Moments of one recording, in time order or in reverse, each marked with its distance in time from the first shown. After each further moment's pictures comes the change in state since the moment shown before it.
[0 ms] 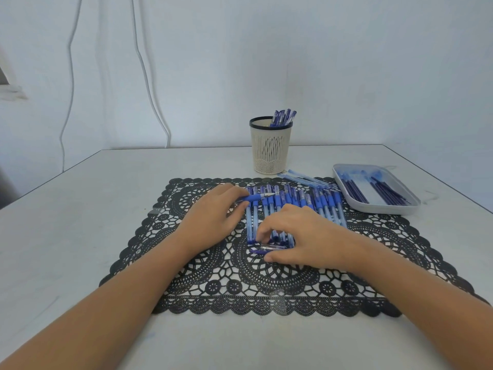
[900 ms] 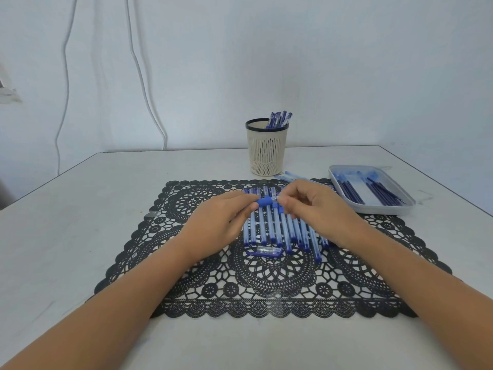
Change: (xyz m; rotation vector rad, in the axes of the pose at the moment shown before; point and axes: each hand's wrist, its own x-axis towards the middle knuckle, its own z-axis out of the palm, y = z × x) left_hand 0.003 0.020 -0.006 -0.107 -0.037 0.112; right_hand 0.003 0.022 -0.007 0.517 0.412 0.233
